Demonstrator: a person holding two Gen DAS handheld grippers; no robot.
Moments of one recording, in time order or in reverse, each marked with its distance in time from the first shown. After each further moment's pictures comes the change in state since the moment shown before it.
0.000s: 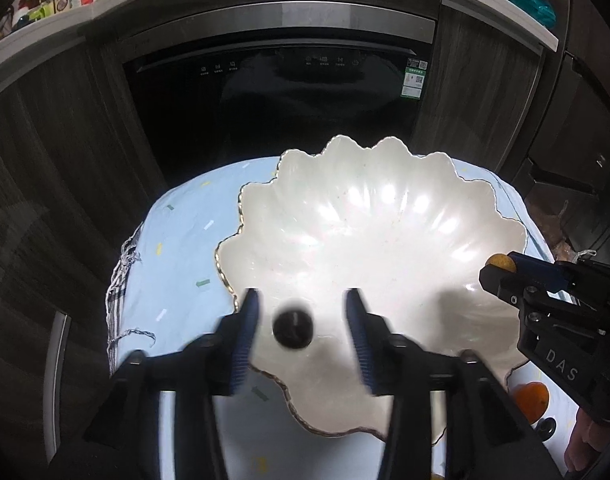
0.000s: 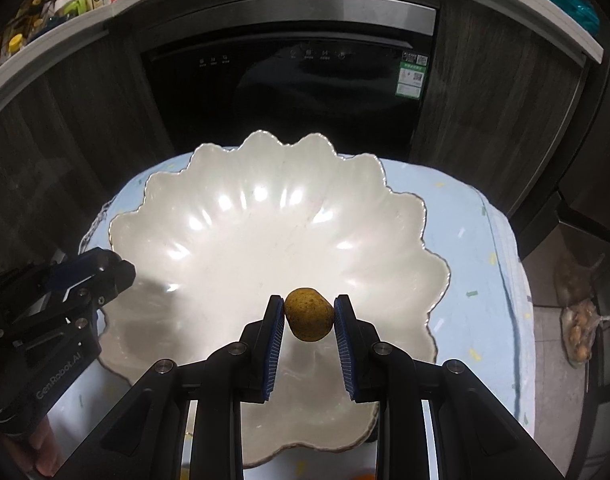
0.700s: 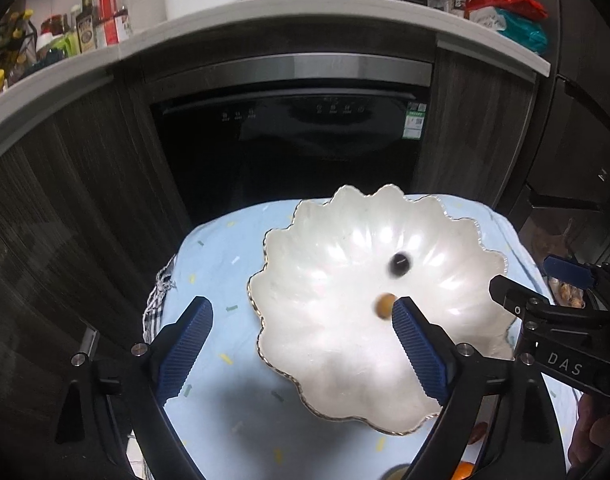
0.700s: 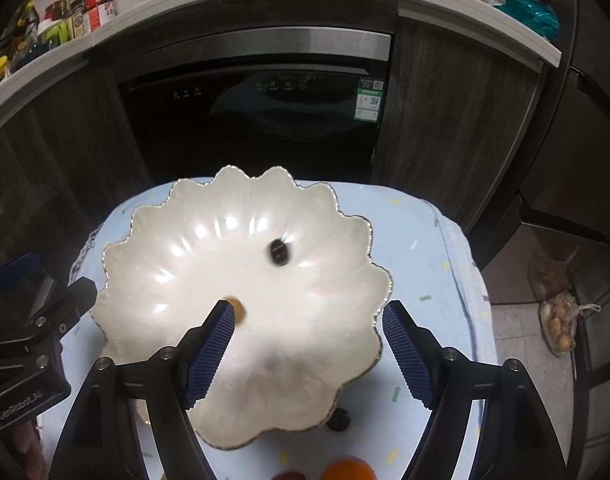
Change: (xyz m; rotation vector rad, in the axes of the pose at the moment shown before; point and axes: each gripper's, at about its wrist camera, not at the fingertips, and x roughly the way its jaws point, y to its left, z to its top) left arm -0.057 -0.004 0.008 0.003 -0.116 0.049; right arm -0.047 -0.014 0.003 0.065 -0.082 -0.099
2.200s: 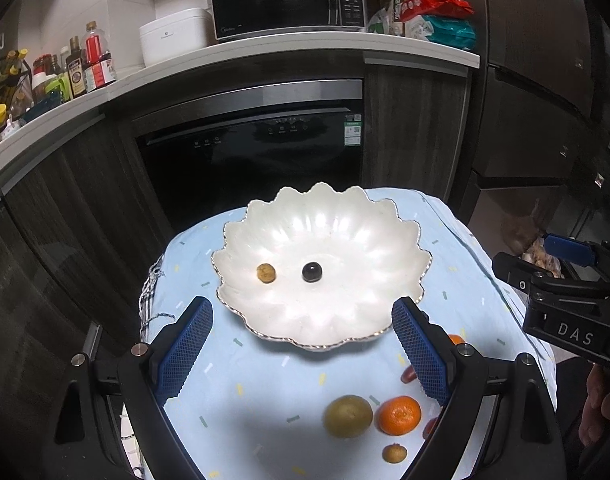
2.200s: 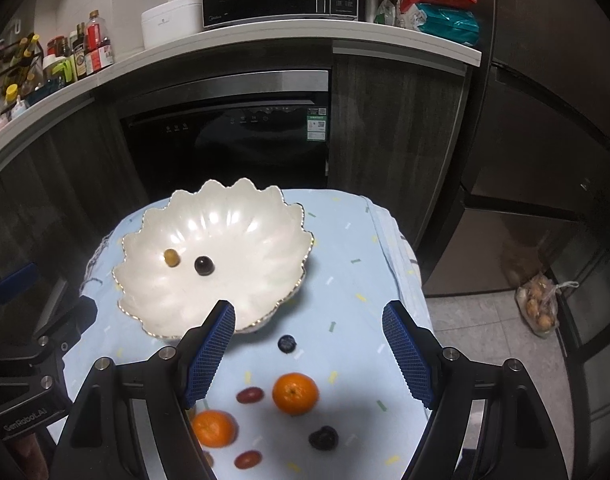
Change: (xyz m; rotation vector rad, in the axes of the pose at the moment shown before) left arm -0.096 -0.053 -0.050 0.095 -0.073 -0.055; right arm -0.103 -0.045 -0.068 0.057 -0.098 -0.049
